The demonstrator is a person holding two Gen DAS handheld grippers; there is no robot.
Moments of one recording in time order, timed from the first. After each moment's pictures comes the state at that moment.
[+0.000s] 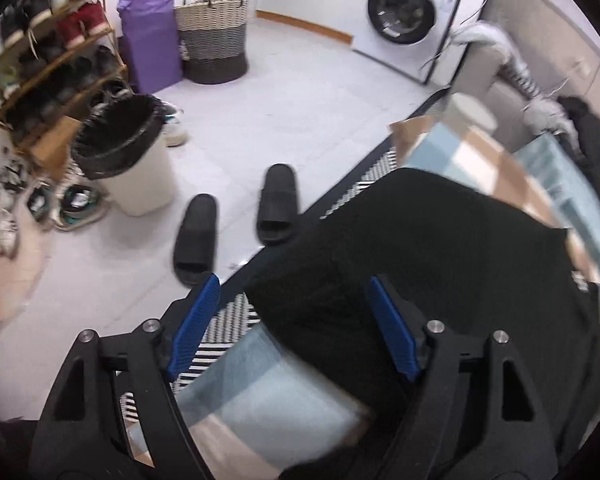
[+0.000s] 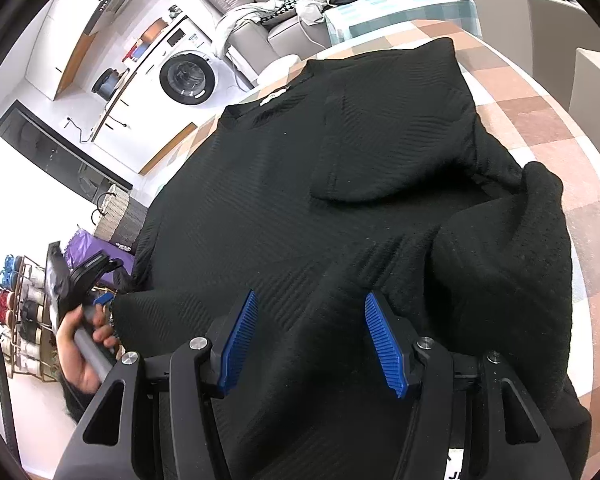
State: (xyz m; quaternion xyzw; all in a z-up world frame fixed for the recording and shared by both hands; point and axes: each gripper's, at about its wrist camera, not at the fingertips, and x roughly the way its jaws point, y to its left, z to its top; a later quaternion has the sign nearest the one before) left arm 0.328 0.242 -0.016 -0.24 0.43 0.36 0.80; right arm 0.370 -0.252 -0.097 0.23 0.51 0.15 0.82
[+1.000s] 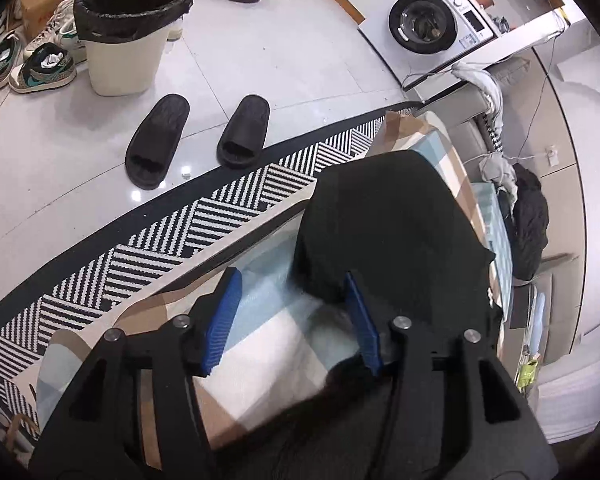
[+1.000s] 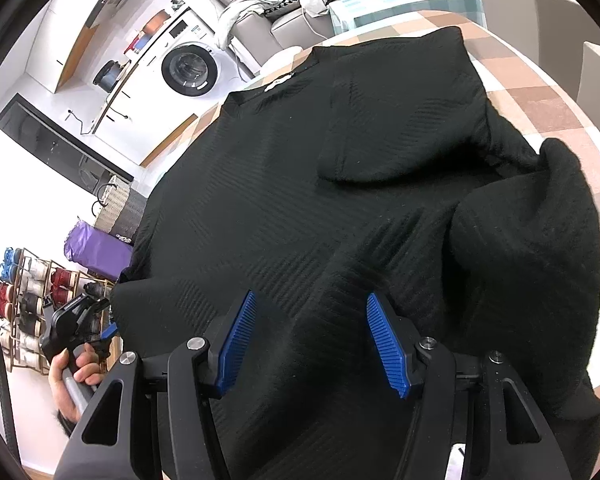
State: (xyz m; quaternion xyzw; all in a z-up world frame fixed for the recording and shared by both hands) left arm 0.181 0.281 -0.049 -0.49 0.37 0.24 0.75; right arm 0.368 -0.241 -0.106 0.22 0.52 0.16 0.81
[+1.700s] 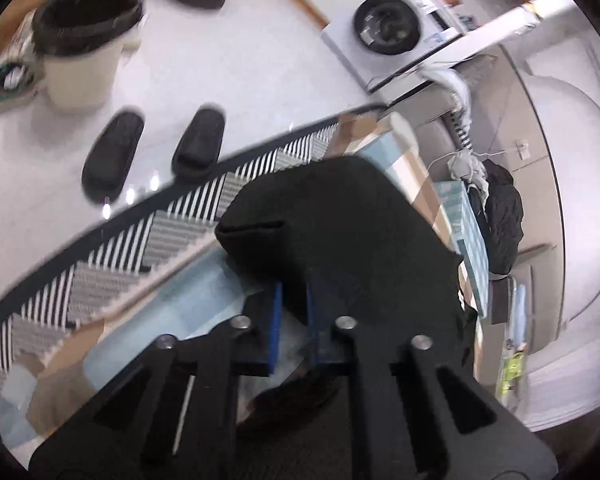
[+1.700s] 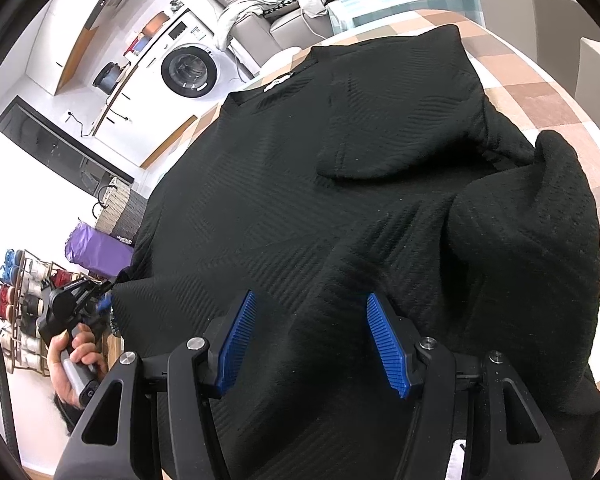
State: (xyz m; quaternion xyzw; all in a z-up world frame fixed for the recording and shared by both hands) left arm 0.238 0.261 -0.026 -0.47 0.34 0.21 0.79; right arm 0.364 -0.243 -0.107 0.22 0.52 0.16 0.81
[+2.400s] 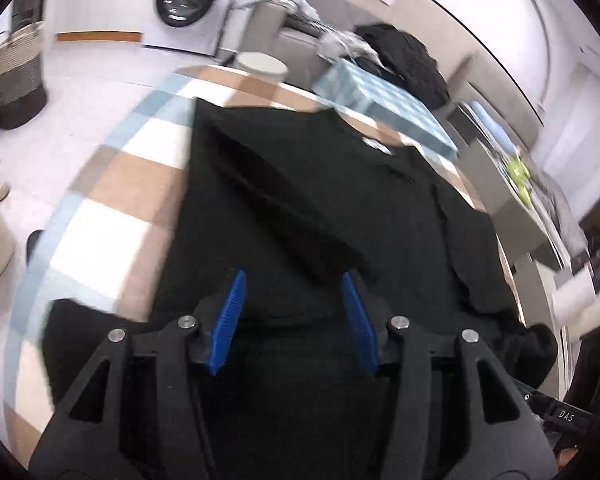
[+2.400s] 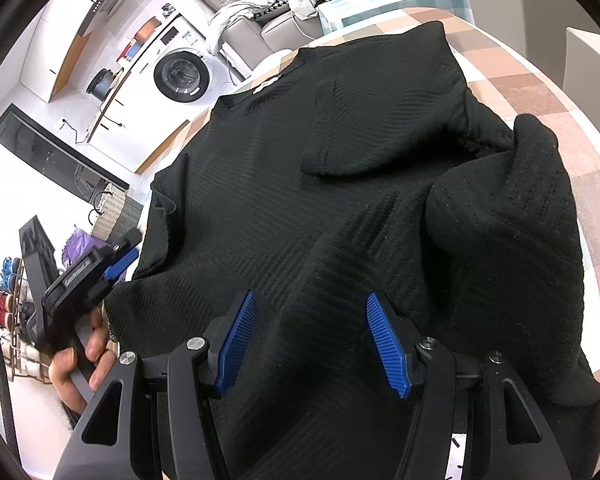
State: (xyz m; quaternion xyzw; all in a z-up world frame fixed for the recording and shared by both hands) left arm 0.325 0.107 0.011 -0.21 0.41 0.00 0.89; right arm 0.357 -0.249 -0.109 0.23 0.52 0.14 0.81
